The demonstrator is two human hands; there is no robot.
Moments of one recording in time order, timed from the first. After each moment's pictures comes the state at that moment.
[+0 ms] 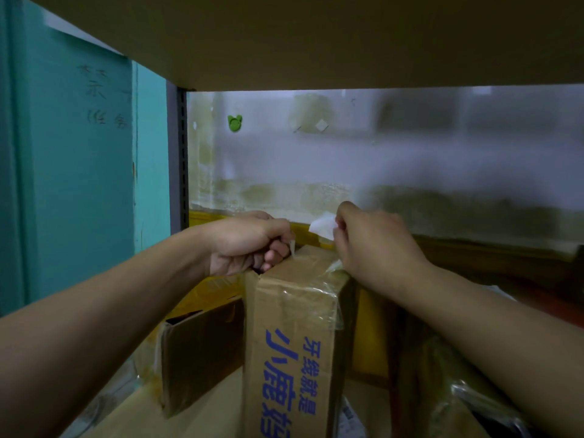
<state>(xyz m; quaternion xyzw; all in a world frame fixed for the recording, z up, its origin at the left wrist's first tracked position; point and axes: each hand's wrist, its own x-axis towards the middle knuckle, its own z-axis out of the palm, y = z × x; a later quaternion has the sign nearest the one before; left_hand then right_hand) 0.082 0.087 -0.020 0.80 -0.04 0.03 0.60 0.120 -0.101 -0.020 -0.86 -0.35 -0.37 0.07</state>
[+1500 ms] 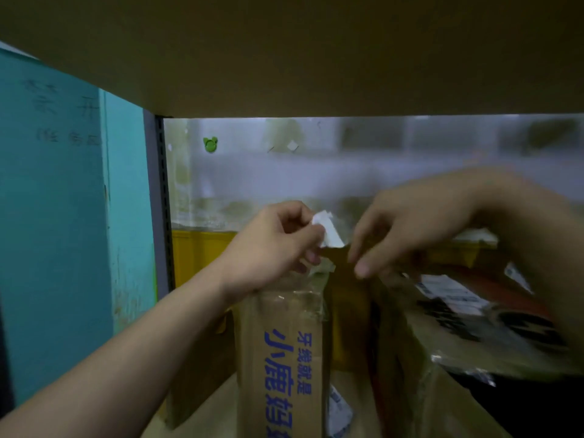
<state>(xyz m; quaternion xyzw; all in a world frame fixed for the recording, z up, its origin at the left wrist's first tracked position) 0.024 0.033 -0.007 0.79 -0.20 0.24 0.53 0.041 -0.160 0.079 -0.93 -0.35 0.09 -0.03</state>
